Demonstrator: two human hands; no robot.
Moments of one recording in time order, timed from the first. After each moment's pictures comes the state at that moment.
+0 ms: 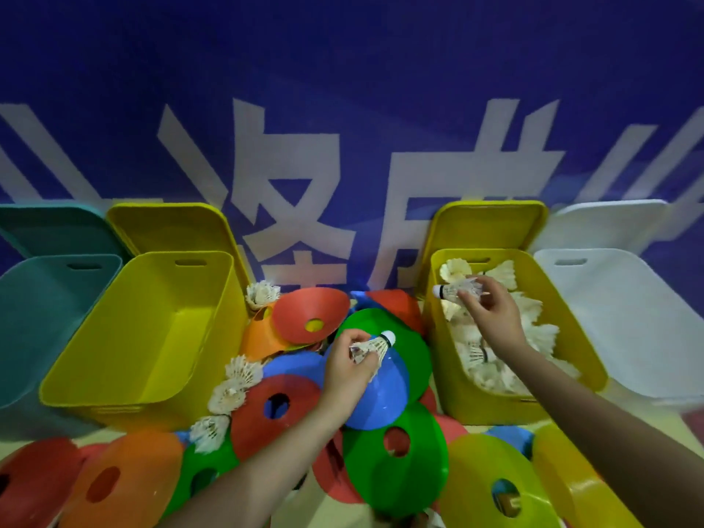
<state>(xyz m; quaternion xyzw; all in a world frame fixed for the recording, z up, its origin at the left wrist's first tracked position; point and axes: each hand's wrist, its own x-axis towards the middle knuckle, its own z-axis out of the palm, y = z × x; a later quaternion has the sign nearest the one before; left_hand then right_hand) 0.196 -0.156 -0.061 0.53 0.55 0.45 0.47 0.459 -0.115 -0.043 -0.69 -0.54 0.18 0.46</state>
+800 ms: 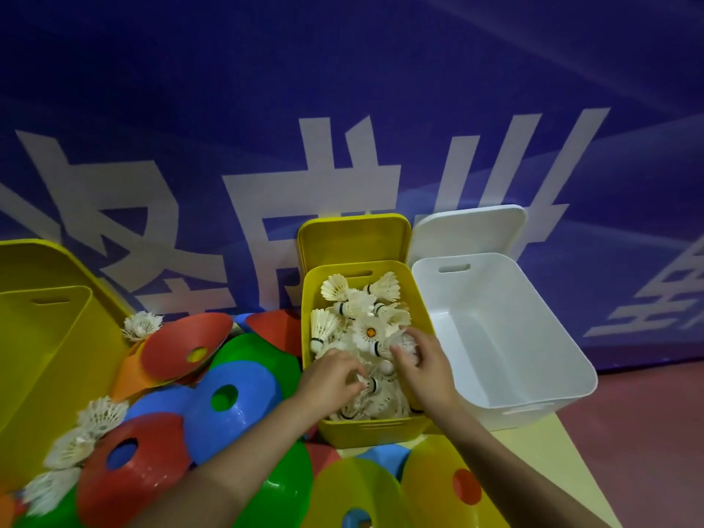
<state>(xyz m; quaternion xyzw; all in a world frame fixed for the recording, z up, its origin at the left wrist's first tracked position) 0.403 -0.133 -0.071 0.86 0.45 0.11 0.22 0.590 -0.184 -0.070 -0.71 -0.53 0.21 0.42</state>
